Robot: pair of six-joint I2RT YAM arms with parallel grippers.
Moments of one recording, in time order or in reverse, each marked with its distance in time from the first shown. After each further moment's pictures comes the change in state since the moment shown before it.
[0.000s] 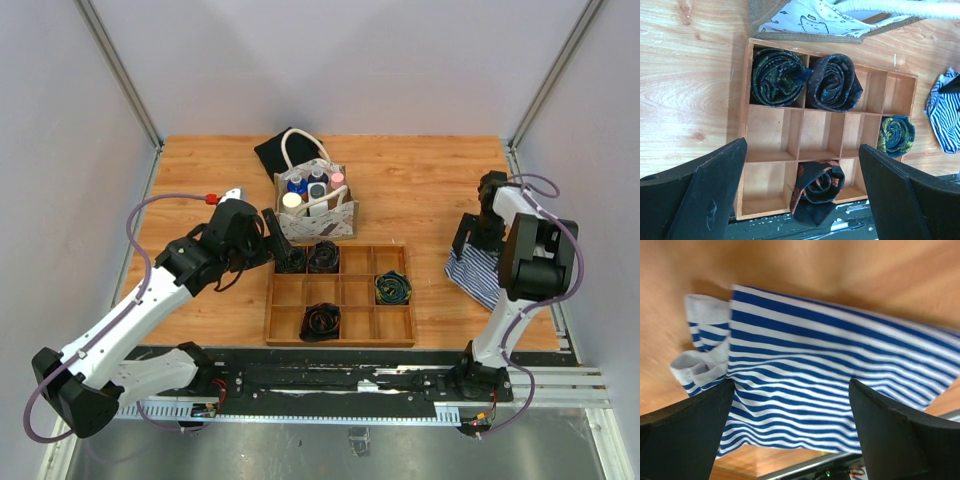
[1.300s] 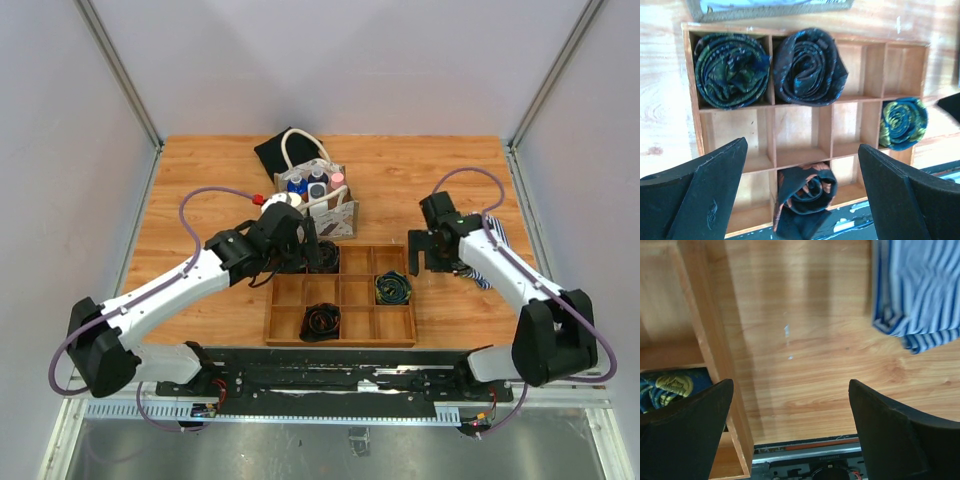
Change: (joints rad) left arm -0.163 0.231 0.008 0.126 -0.014 -0.006; right arm 0.443 -0.512 -0.272 0.052 0.013 0.004
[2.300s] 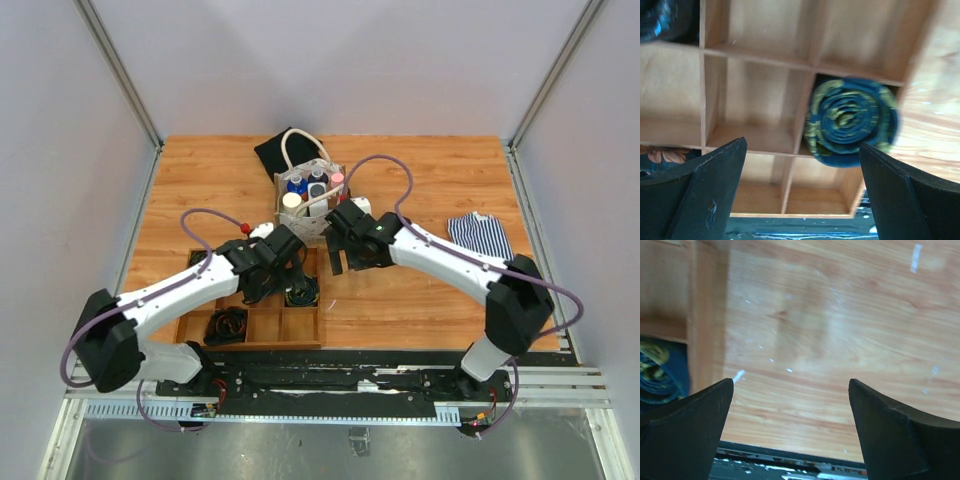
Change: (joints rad) left arm -0.001 -0.001 -0.085 -0.188 -0.087 -0.151; right arm 0.588 0.311 0.323 0.079 0.081 0.266
